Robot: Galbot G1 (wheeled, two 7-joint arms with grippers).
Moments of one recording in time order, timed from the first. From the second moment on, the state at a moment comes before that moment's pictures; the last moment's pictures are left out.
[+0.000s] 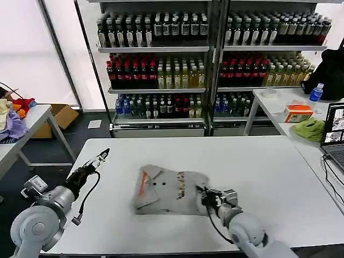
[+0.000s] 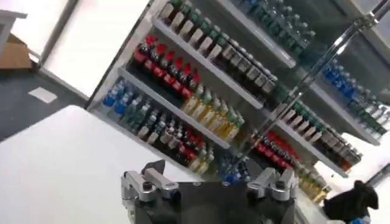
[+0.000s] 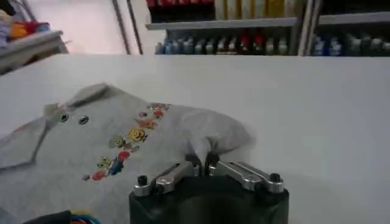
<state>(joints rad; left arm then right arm) 1.24 -1.09 -0.69 -2.13 -1.31 0.51 -0.33 -1.04 0.98 0.05 1.85 0.71 -0.52 0.22</state>
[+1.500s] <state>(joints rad) 1.34 -1.16 -0.65 -2.18 -1.19 0.51 -0.29 -1.19 1.12 0.21 1.91 0.48 -0.36 0.26</state>
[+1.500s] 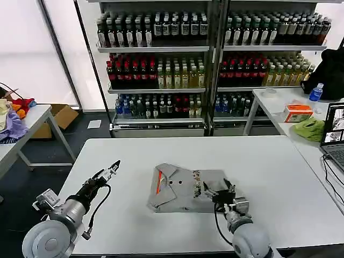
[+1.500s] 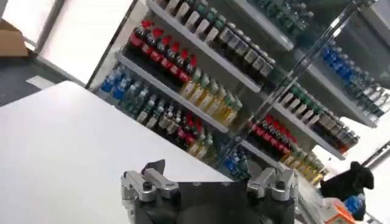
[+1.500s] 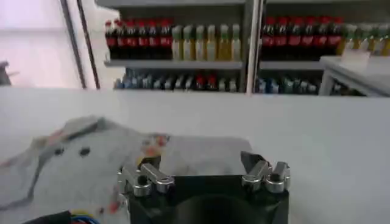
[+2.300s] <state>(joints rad) 1.49 -1.21 -0.73 -2.17 -0.83 0.40 -0.02 -1.57 1.15 0.85 2.06 0.54 -0.13 -0.05</state>
